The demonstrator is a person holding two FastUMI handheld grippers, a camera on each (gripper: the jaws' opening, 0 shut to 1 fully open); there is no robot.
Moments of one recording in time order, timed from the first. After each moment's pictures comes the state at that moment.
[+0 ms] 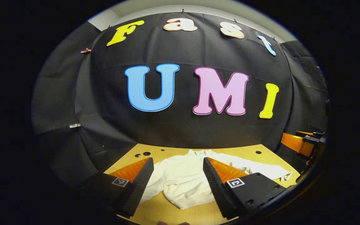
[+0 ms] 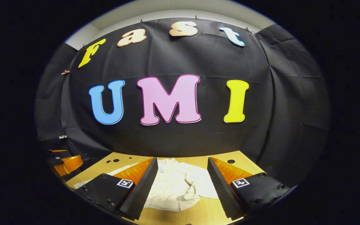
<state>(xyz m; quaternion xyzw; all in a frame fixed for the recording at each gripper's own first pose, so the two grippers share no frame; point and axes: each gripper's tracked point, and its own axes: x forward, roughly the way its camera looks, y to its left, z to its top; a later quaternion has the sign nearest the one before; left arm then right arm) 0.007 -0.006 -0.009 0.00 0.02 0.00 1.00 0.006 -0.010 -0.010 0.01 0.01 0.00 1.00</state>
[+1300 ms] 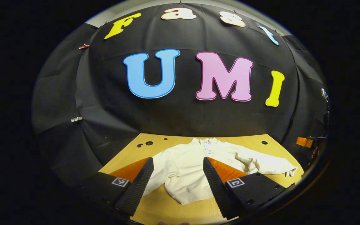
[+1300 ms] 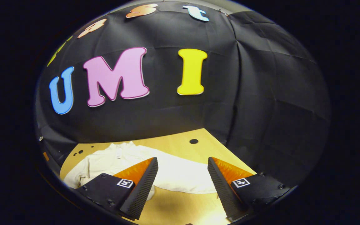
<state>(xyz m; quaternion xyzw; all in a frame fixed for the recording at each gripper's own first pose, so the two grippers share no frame) 0.027 -0.013 -0.046 0.01 0.07 0.02 1.00 0.034 -0.204 -0.104 0.05 0.14 -0.17 0.98</state>
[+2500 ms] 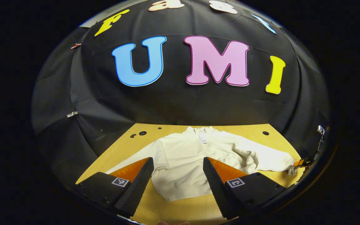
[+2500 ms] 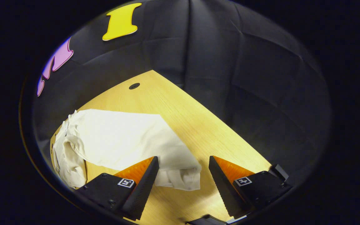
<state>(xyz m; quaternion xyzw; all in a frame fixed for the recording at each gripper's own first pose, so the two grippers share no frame) 0.053 -0.067 -0.088 0.02 0.13 0.03 0.99 -0.002 -0.355 -0.312 0.15 0.35 -0.27 0.88</state>
